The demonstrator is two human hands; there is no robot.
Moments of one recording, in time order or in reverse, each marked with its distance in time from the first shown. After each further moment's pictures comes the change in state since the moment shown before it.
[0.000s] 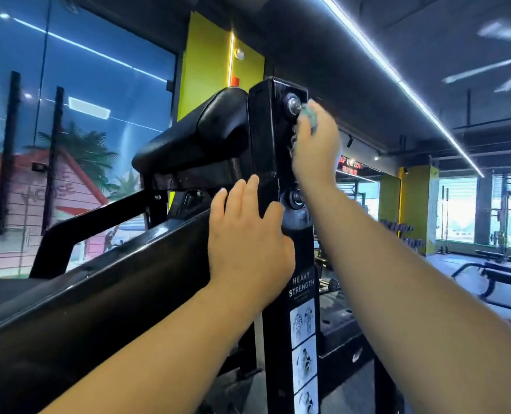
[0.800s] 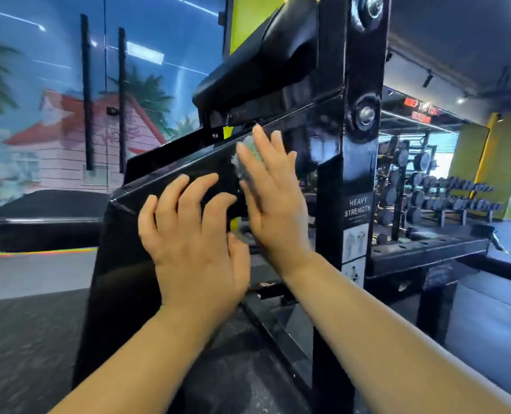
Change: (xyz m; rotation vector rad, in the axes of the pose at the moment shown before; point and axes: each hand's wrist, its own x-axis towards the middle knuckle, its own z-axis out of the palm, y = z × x) left_hand -0.140 -0.055 -0.064 0.124 0.202 -0.191; right_hand -0.218 -0.014 0.007 0.071 -0.358 -0.521
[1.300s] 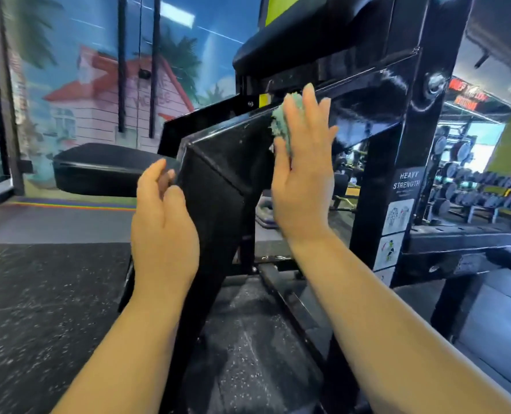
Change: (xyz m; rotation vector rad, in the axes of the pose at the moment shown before) left_hand -0.021 -0.059 -0.044 -0.603 -0.062 -0.814; right_hand -0.006 -0.055 0.022 0.081 0.053 0.204
